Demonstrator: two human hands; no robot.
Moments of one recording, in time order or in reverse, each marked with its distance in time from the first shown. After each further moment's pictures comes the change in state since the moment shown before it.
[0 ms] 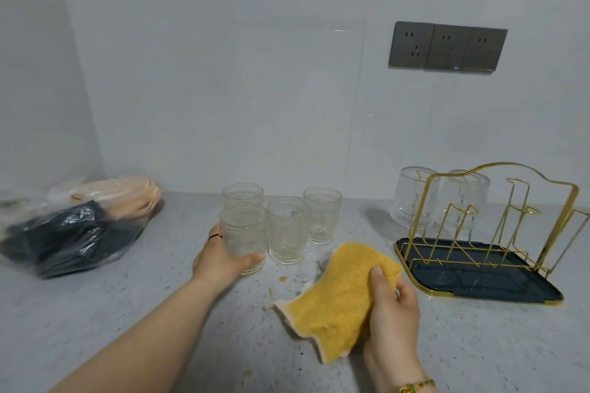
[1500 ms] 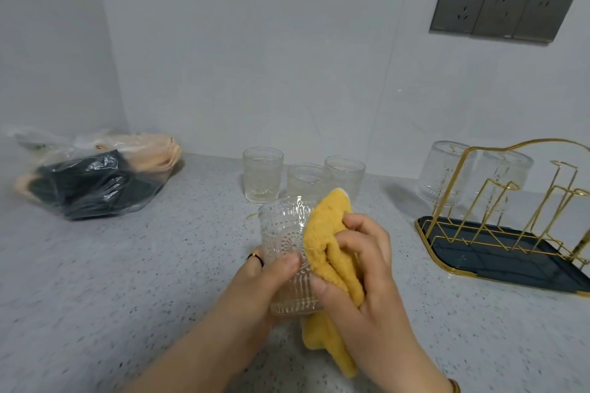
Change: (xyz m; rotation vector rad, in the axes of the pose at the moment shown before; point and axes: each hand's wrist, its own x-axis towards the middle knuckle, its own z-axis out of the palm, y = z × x) left_hand -0.127 0.020 0.007 -0.886 -0.390 -0.141; right_hand -0.053 -0.009 0.002 -0.402 -0.795 -0.626
